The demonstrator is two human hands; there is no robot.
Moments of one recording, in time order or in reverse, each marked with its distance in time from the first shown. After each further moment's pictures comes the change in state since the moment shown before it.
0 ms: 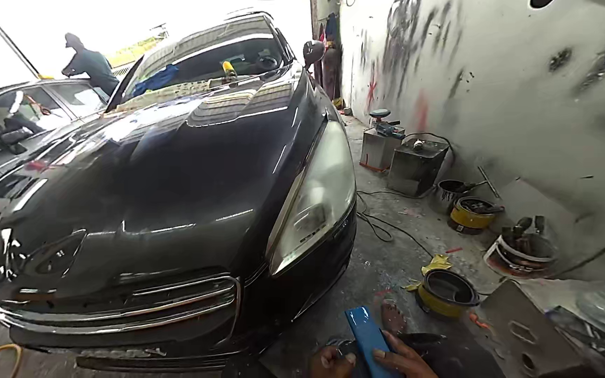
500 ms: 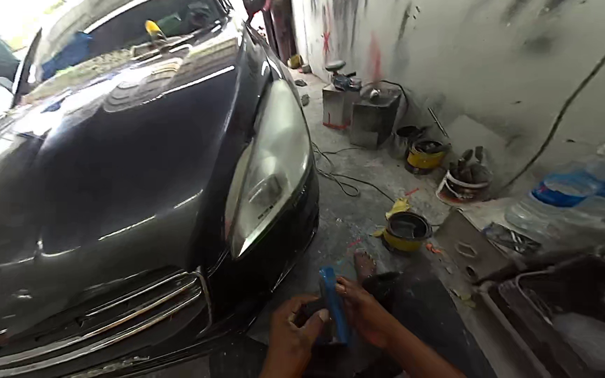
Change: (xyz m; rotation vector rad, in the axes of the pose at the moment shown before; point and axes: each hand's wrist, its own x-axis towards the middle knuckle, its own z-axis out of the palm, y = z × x) left_hand -0.019 0.063 0.005 0.288 -0.176 0.509; right_hand 0.028 0.008 -0.008 0.082 -0.102 0.004
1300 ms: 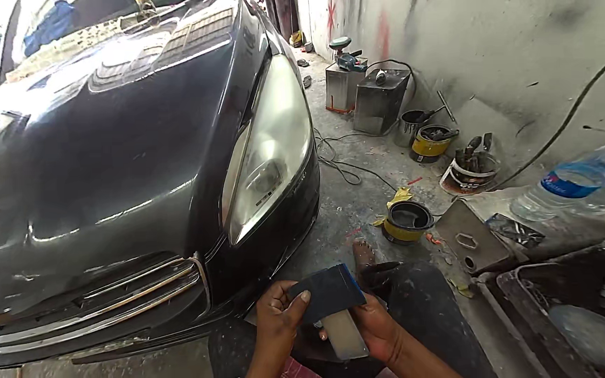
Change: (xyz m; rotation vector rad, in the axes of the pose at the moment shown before) left_hand 0.001 -0.005 -0.005 -0.157 0.213 -0.112; right_hand -0.024 0.005 0.017 0.583 -0.552 0.063
